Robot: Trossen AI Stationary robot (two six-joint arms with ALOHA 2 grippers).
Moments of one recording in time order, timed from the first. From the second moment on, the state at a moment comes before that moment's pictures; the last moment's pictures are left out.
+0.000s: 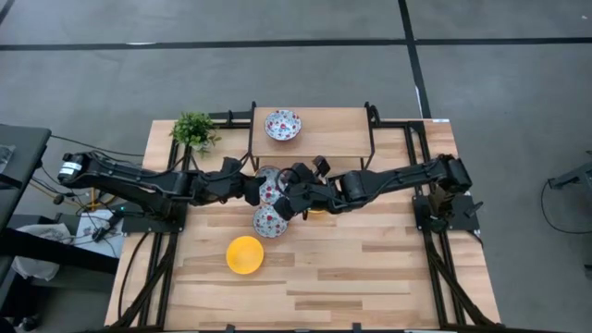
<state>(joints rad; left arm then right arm) -0.14 1.08 0.69 -0.07 -0.55 -0.89 0.20 1.85 1.78 -0.71 0.69 0.51</state>
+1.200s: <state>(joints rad) -0.13 1.08 0.74 -0.14 -0.41 -0.76 0.24 1.74 1.92 -1.40 0.85 0.44</state>
